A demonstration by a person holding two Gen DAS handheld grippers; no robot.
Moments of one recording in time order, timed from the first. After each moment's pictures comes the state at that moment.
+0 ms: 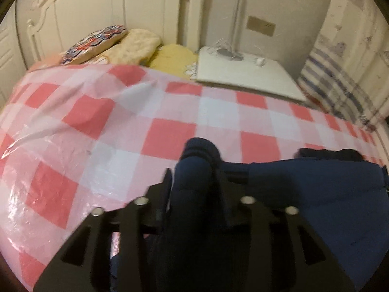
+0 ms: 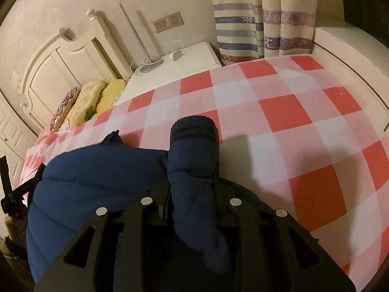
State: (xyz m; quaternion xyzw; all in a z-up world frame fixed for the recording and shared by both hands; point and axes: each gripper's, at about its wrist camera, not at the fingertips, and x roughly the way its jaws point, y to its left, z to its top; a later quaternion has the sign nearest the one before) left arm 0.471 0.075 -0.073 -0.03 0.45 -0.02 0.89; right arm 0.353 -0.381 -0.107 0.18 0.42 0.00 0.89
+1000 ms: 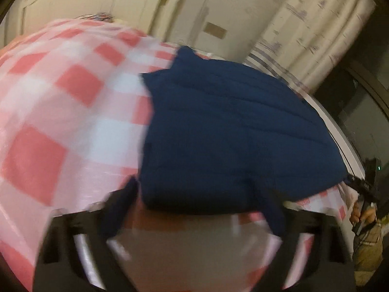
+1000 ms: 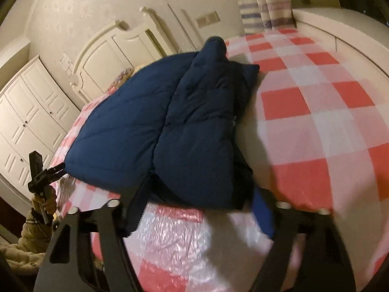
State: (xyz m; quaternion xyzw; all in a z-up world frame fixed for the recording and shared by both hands) left arm 0.203 0.164 -0.092 -0.11 0.41 -0.19 0.89; right arm 0.098 -0.393 -0.118 0.20 0.38 0.13 0.89
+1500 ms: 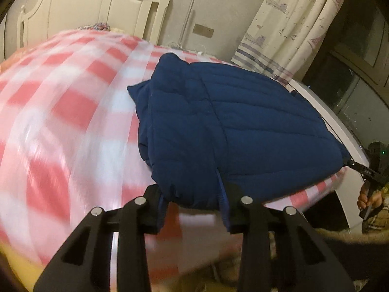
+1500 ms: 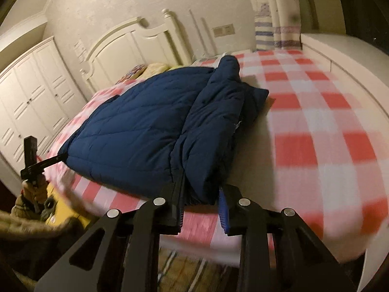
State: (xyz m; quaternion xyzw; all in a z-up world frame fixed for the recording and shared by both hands) left arm 0.078 0.187 -0.077 -0.08 0.40 -0.20 0.89; right arm 0.008 -0.367 -0.092 0.14 0.37 0.15 0.91
